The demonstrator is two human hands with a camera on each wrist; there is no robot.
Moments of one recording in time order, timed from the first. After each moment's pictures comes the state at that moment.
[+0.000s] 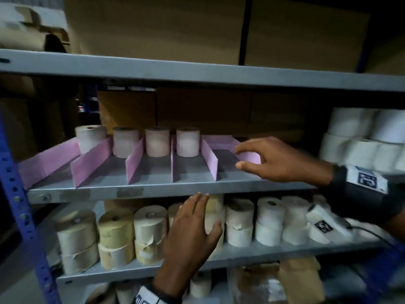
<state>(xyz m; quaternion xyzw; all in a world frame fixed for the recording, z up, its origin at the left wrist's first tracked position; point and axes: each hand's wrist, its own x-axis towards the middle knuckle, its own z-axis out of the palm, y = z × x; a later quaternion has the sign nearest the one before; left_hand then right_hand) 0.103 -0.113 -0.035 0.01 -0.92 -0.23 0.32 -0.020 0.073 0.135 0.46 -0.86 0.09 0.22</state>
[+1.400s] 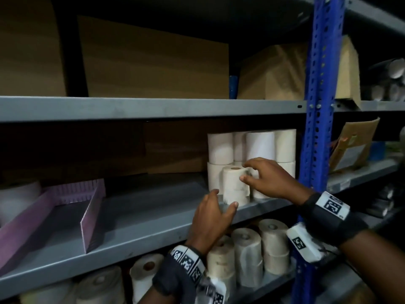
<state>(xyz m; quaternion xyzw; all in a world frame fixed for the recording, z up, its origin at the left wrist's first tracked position) -0.224 0.249 0.022 -0.09 -0.89 -0.37 0.24 -0.252 0.441 0.117 0.21 -0.93 0.17 0.26</state>
